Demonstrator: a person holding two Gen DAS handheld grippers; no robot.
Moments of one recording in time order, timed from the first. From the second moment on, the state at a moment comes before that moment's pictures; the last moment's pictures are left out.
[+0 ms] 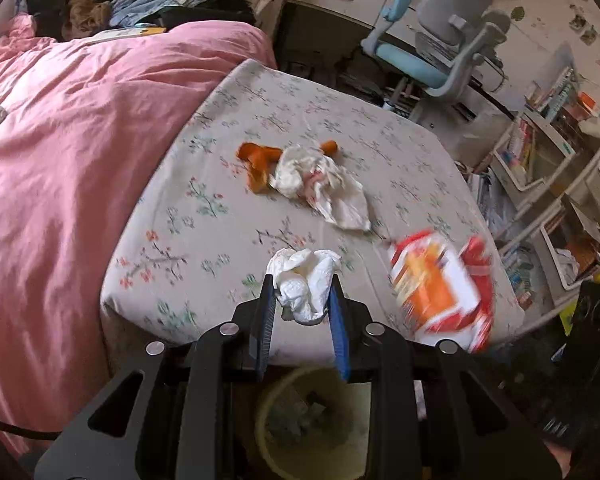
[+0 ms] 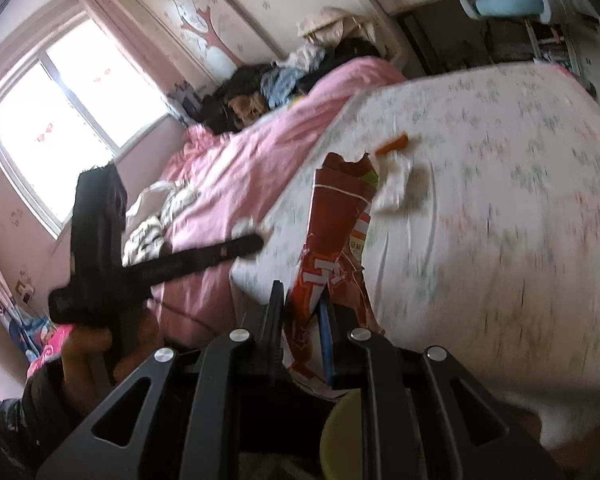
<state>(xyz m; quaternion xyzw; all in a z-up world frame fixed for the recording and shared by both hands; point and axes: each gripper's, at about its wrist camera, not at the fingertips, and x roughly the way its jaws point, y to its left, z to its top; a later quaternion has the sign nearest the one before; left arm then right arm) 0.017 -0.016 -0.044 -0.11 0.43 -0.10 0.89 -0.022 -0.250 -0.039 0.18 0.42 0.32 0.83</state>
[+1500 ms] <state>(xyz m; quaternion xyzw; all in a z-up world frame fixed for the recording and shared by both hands) -0.043 -0.055 -0.081 -0.04 0.48 -0.10 0.87 -0.062 -0.297 -0.049 0.24 0.39 0.18 0.87</state>
